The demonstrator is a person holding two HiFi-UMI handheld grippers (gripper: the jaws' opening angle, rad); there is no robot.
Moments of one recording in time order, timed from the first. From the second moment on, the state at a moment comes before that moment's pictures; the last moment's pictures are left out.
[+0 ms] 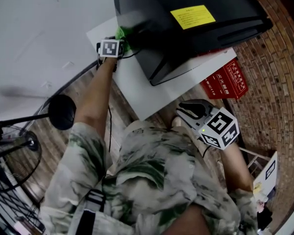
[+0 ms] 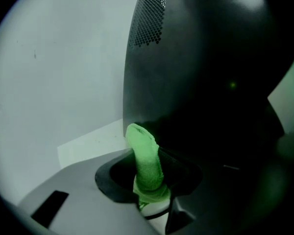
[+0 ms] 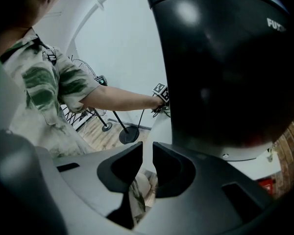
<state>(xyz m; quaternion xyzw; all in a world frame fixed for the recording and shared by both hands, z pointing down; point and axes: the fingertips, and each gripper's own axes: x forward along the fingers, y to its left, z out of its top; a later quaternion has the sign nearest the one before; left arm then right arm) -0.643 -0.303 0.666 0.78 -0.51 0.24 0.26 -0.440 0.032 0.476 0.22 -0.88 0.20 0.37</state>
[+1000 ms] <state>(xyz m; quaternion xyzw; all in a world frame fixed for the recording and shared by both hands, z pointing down) -0.620 -0.142 0.494 0.73 -0.64 0.17 0.16 -0.315 0.073 0.439 0.14 -0.93 0.12 0.31</state>
